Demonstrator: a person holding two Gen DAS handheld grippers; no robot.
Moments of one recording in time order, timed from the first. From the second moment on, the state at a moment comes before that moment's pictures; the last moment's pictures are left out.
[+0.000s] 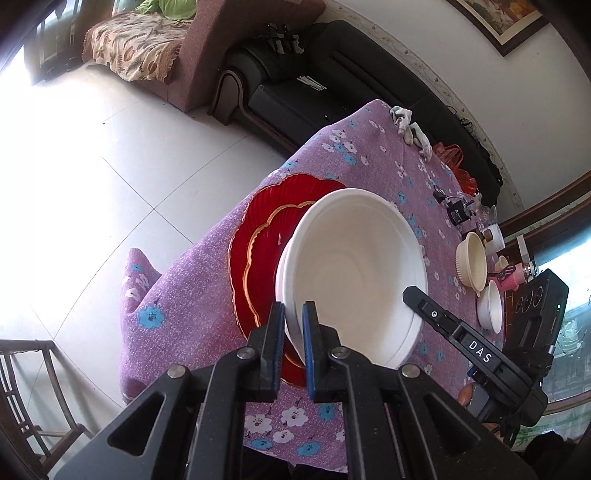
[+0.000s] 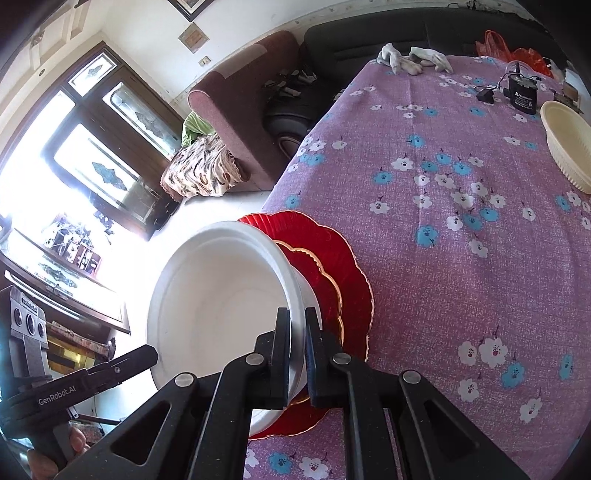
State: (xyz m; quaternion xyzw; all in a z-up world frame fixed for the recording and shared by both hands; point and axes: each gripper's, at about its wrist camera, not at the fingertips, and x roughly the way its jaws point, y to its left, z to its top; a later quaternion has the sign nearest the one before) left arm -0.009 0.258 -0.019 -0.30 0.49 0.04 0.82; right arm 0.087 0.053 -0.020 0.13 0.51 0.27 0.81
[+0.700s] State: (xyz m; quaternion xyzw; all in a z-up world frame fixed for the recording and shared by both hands) left arm -0.018 0.264 -0.020 -0.30 0.50 0.03 0.81; right arm 0.090 0.066 -0.024 0.10 0.52 0.28 0.80
